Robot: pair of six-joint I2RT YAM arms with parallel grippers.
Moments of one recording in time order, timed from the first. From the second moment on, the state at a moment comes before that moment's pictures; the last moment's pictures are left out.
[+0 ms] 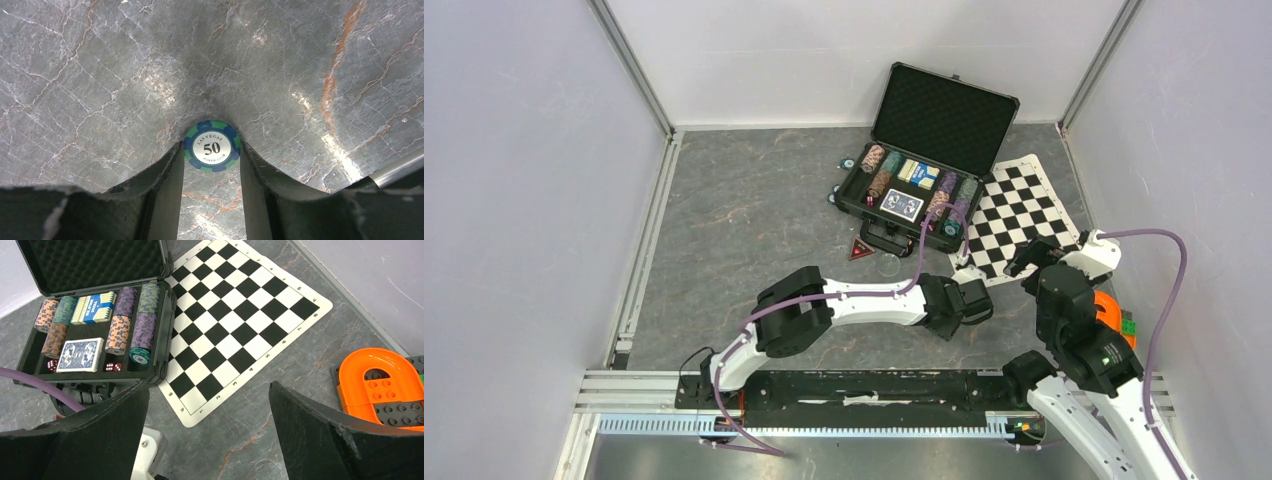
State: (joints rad) left arm -1.32 2.21 1.72 -0.68 -0.29 -0.60; right arm 0.48 0.39 0.72 -0.75 0.76 0.57
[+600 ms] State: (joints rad) left arm -1.24 1.96 1.34 -0.61 -0.32 -0.58; right arm 0.48 0.67 0.51 -0.61 0.36 0.53
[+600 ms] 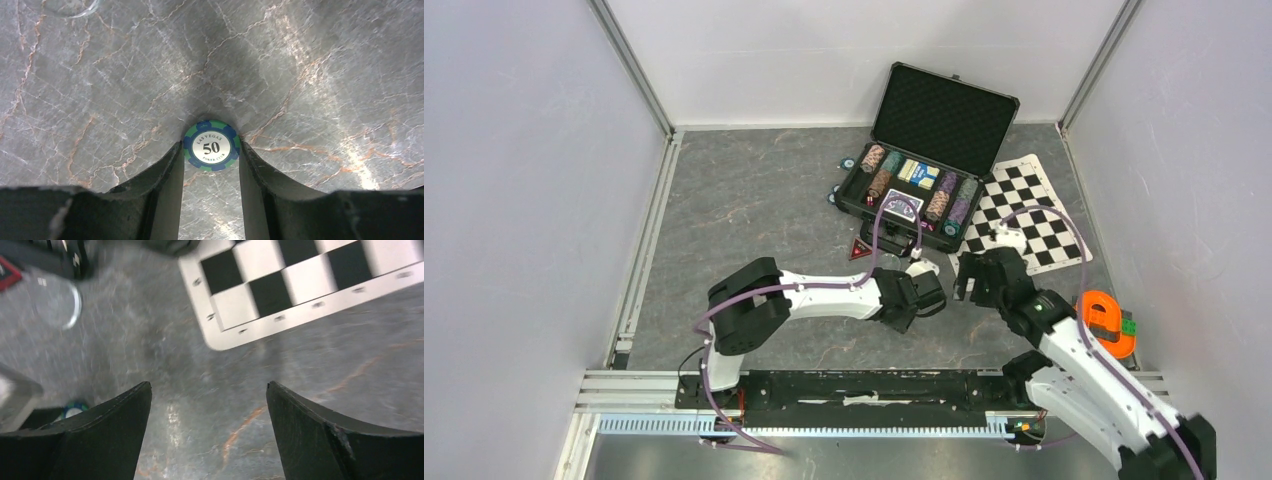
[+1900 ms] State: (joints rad) left arm -1.19 1.68 1.03 -0.30 -0.25 -0.41; right arm 0.40 1.21 0.39 -0.07 -0.59 0.45
